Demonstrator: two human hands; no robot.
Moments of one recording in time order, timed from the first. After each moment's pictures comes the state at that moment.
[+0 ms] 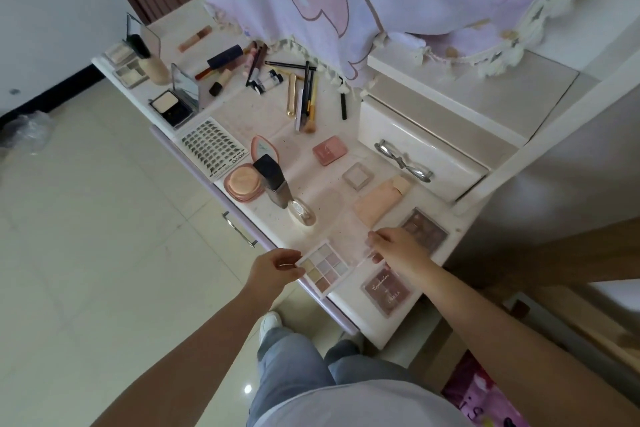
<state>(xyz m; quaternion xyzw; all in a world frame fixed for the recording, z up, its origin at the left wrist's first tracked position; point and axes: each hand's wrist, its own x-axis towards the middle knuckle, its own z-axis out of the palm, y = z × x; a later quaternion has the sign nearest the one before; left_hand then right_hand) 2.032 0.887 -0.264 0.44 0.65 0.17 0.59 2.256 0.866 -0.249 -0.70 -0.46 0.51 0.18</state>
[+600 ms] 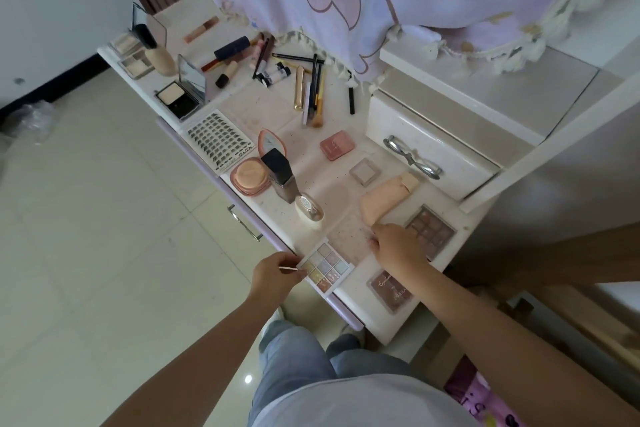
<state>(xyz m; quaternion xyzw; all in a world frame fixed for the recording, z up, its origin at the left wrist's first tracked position) 2.031 0.875 -0.270 0.47 0.69 0.15 0.53 2.246 0.876 -0.275 -0.71 -0.66 0.25 -0.02</state>
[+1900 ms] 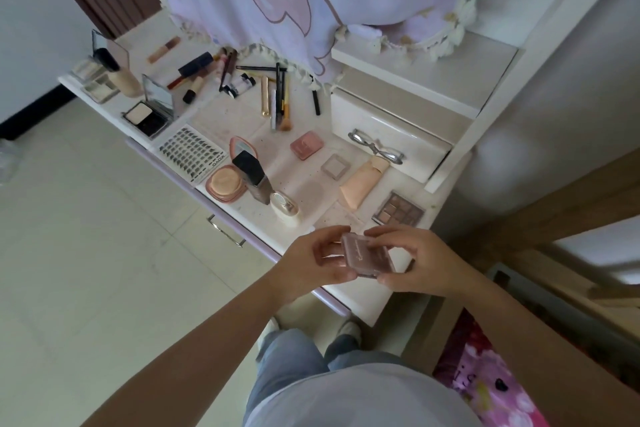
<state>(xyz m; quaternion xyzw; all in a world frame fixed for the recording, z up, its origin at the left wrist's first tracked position) 2.083 0.866 -0.192 0.60 0.38 0.12 0.69 2.277 0.797 -0.184 -0.59 -0.61 0.46 0.27</state>
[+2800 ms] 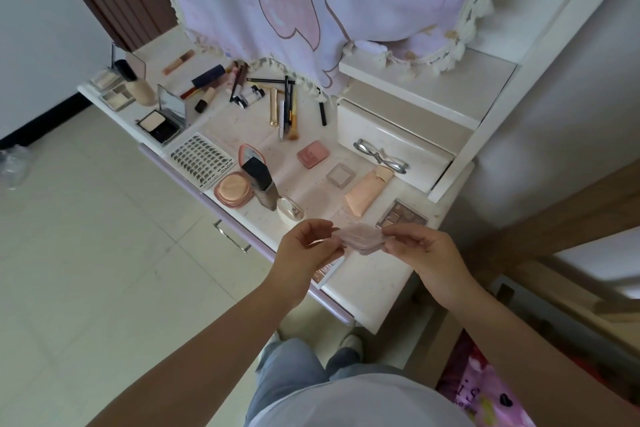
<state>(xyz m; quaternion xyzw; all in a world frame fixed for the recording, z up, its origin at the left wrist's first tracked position) 2.086 0.865 -0.190 0.40 0.48 0.30 0.72 2.264 0.797 -0.188 -0.62 -0.36 0.50 0.49</state>
